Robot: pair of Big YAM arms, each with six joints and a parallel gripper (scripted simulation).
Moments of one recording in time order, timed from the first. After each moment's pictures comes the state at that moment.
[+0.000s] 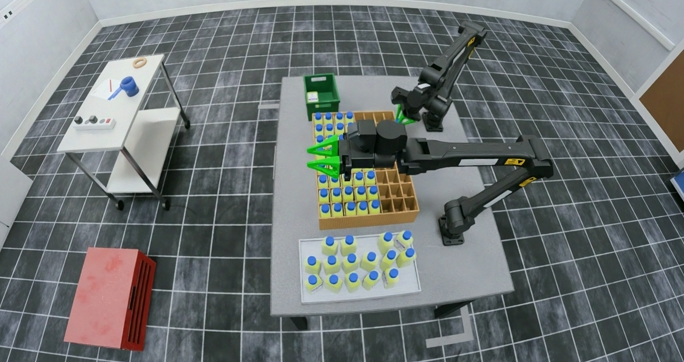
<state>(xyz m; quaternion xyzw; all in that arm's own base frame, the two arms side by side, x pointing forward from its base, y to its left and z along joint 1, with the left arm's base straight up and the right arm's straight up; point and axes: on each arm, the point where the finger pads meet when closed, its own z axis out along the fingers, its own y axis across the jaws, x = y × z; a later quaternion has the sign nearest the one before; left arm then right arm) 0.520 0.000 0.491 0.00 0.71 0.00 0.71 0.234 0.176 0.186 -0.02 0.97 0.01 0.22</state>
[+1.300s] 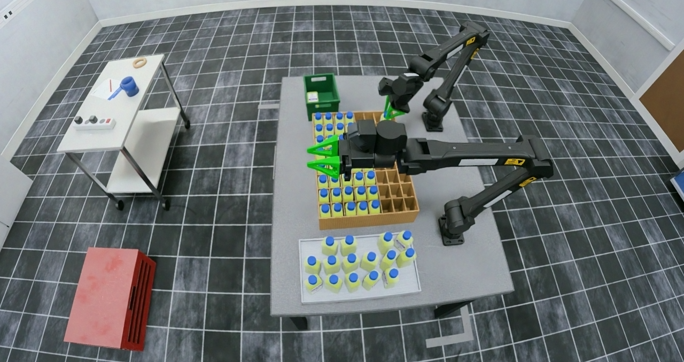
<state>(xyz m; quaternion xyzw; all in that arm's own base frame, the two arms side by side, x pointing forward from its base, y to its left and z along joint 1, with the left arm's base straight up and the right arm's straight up) 0.520 0.000 0.491 0.00 0.71 0.00 0.71 0.288 0.176 0.230 -0.02 0.97 0.00 0.23</state>
